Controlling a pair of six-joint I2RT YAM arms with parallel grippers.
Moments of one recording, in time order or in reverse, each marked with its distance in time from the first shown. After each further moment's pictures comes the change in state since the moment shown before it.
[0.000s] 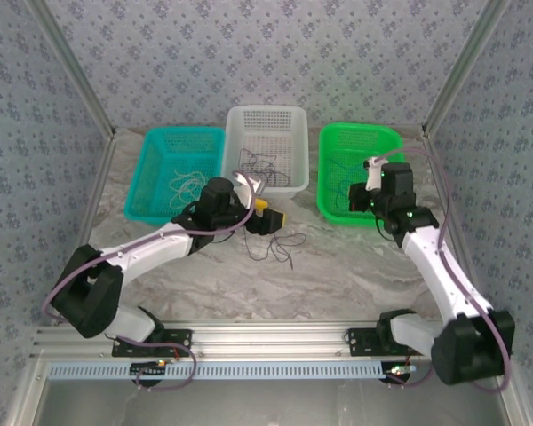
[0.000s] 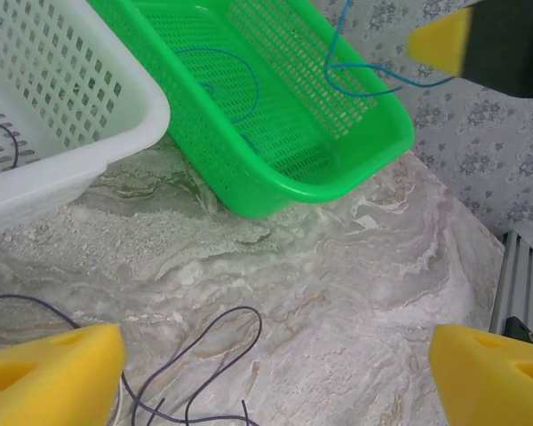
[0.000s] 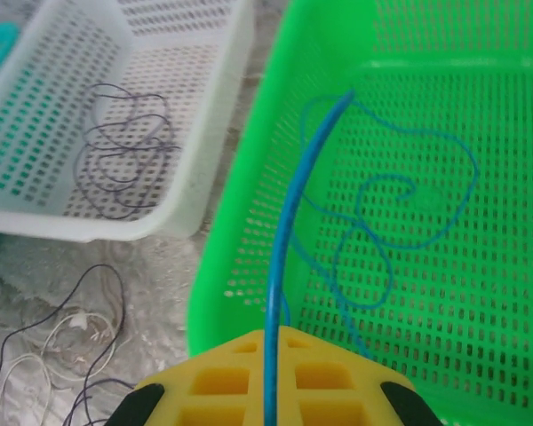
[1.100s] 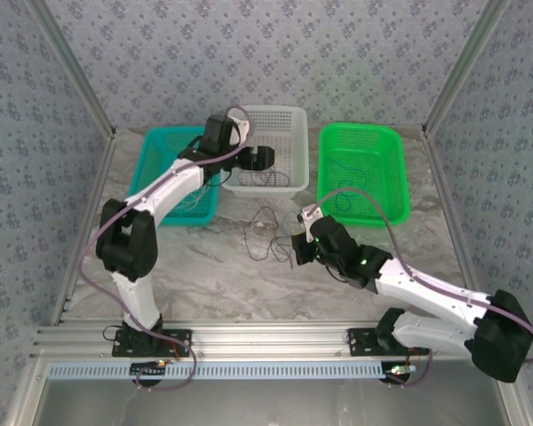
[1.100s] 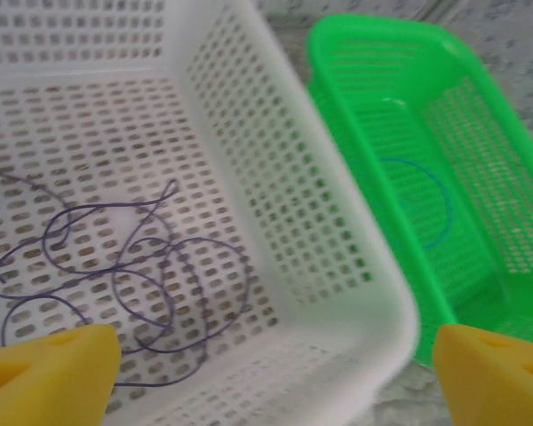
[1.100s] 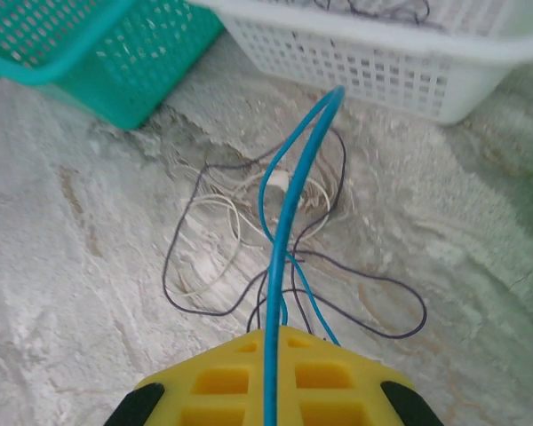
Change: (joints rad) left arm 0.211 0.394 0.684 -0.440 -0.105 0.053; right arm 0.742 -0.137 -0.233 0.158 0.350 0.161
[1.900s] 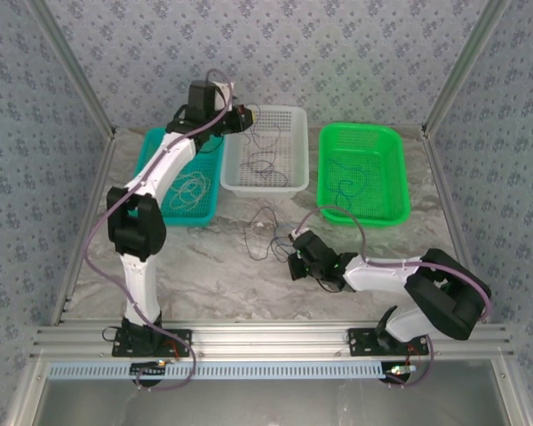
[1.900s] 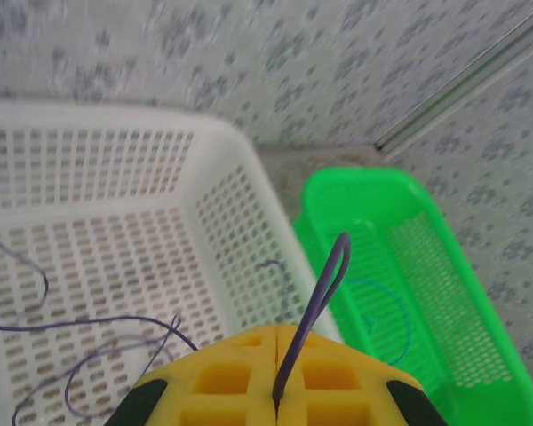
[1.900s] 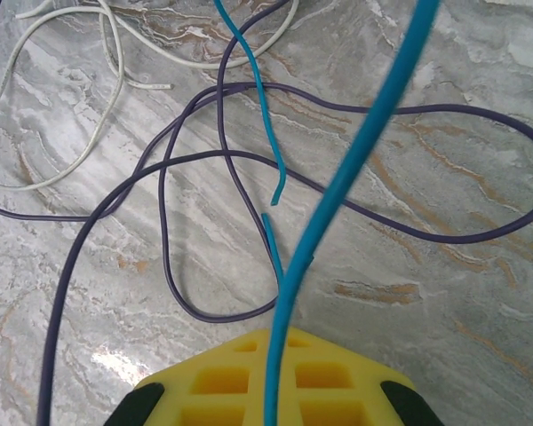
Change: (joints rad) left arm 0.134 0.260 0.449 -0.085 0.136 -0.117; right arm 0.006 0.383 -0.172 0.292 -0.026 0.089
